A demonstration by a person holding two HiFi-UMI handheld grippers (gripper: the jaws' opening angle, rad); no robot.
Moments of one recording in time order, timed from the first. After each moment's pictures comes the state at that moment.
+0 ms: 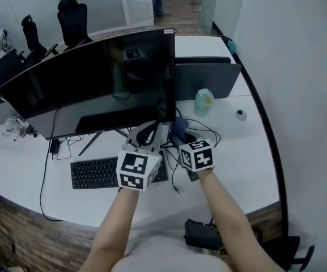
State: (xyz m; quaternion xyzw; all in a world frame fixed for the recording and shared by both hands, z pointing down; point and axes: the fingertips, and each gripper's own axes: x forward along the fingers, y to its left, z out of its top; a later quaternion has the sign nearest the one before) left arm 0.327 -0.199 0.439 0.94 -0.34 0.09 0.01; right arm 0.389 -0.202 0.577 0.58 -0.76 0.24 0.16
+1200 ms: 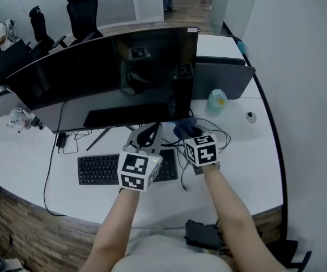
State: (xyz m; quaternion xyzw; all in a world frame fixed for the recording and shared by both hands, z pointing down) left arm 0.286 -0.208 0.452 0.93 -0.36 0.10 0.03; right arm 0.380 -0.229 0.572 0.59 -0.76 0.21 0.18
